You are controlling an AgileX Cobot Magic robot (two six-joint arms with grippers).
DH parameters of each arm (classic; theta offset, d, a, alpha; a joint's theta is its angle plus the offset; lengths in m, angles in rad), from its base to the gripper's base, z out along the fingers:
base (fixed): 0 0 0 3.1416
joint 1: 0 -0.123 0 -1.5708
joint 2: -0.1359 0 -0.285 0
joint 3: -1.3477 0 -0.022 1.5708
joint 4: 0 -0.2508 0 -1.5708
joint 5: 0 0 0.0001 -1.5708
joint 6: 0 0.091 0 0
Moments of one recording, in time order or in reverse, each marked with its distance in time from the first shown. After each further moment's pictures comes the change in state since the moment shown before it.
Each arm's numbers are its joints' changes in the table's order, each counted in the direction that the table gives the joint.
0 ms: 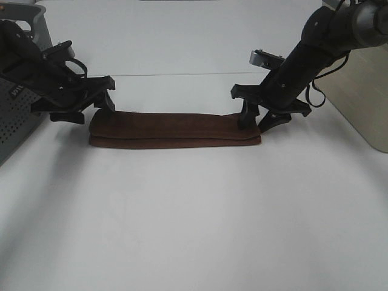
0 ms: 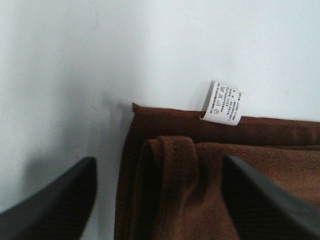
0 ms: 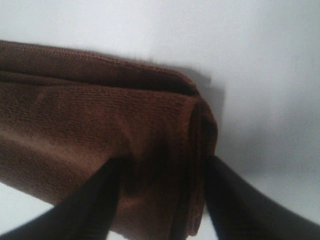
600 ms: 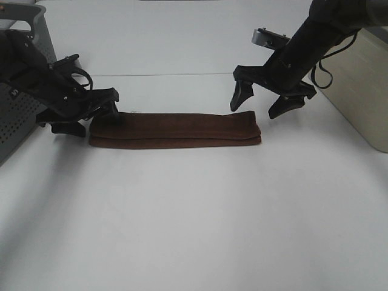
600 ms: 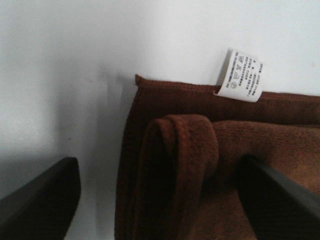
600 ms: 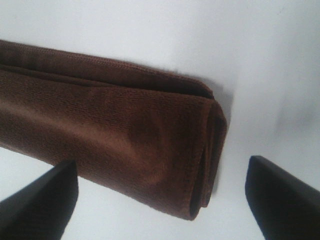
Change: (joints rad) left arm 0.000 -0.056 0.024 -0.002 -0.061 0.004; right arm 0.001 0.069 0.028 0.019 -0.060 0.000
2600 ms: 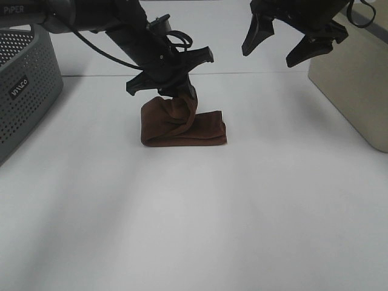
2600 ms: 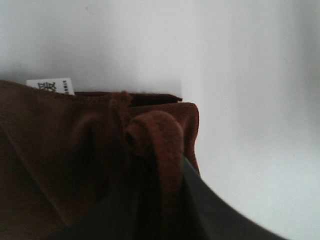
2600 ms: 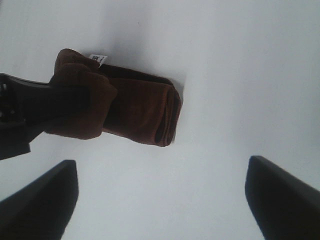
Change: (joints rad) left arm 0.325 -0.122 0.516 -0.166 -0.262 -0.457; right arm 0.000 0.279 -0.001 0.034 -0.124 0.072
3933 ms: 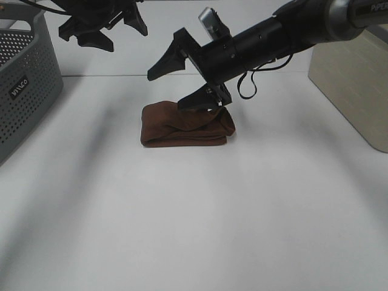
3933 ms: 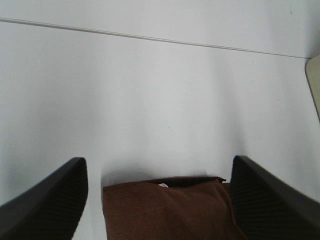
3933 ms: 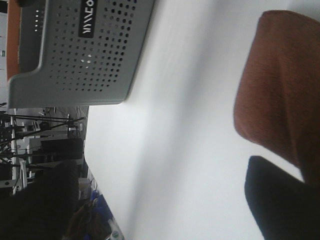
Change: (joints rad) left arm -0.245 0.109 0.062 0.032 -0.043 0.184; right arm -0.124 -0.336 0.000 -0.798 0.021 -0.415
